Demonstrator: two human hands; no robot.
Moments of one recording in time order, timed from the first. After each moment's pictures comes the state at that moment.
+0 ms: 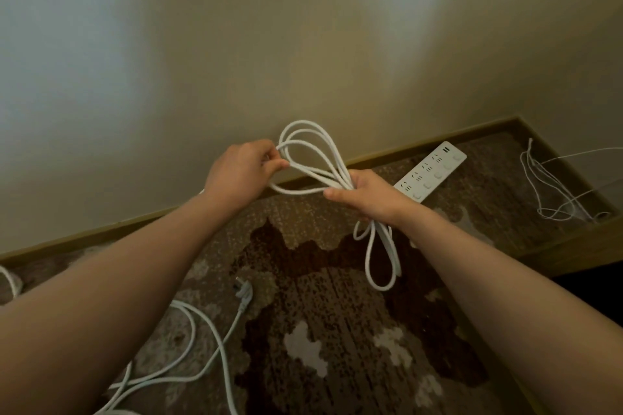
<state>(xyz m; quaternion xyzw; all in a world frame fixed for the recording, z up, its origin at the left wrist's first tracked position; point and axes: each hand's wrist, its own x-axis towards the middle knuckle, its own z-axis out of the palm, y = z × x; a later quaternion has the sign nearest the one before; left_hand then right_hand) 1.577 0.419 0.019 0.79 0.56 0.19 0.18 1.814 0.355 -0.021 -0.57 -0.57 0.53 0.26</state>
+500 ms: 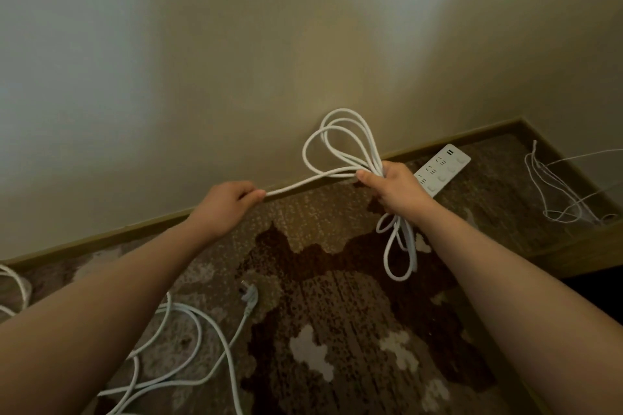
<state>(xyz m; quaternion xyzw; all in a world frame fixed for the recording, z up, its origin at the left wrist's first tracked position) 1.529 0.404 -0.014 0.78 0.55 0.10 0.29 1.835 0.357 -0.018 -0.67 -0.49 0.44 0.34</state>
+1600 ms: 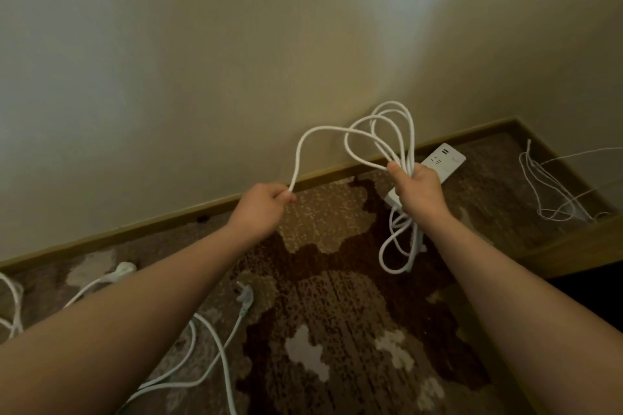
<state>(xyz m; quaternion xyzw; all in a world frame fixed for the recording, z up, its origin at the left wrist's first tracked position) 1.594 0.381 -0.005 0.69 0.59 0.14 0.40 1.865 0.344 -0.035 -0.74 -0.39 0.34 0.44</state>
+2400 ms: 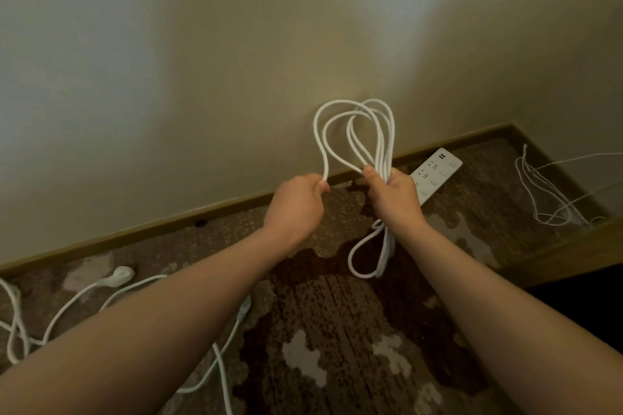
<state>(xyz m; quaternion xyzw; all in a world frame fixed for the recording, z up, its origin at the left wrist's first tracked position) 1.649 0.366 0.016 0.73 0.58 0.19 0.31 1.825 0.344 -0.030 -0.68 -0.38 0.38 0.50</state>
